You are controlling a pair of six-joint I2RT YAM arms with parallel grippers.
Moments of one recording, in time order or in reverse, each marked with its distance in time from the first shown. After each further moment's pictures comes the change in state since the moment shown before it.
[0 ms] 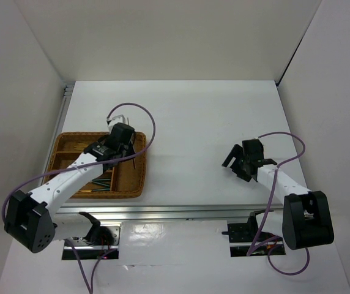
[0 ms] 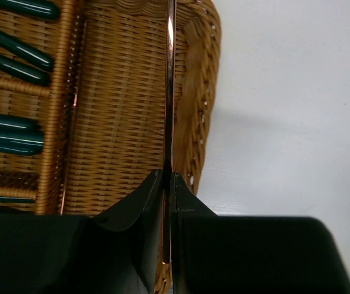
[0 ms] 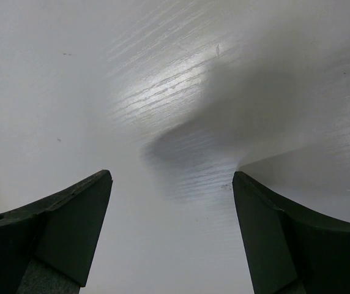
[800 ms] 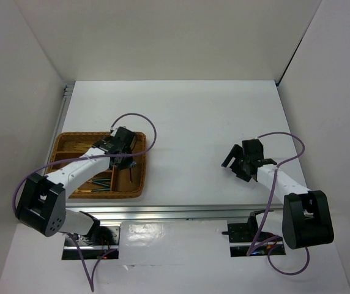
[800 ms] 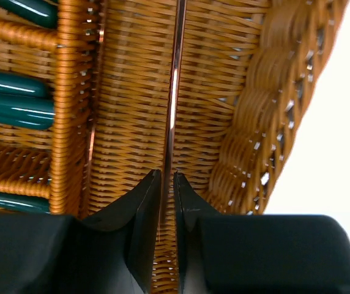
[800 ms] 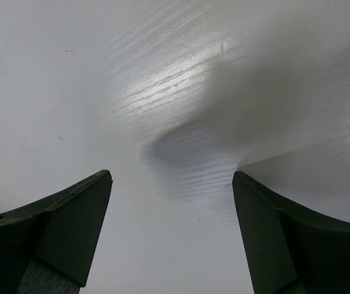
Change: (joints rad) left arm 0.081 0.141 -0.052 -0.058 0.101 0.040; right arm 0.000 0.005 0.000 0.002 -0.015 0.001
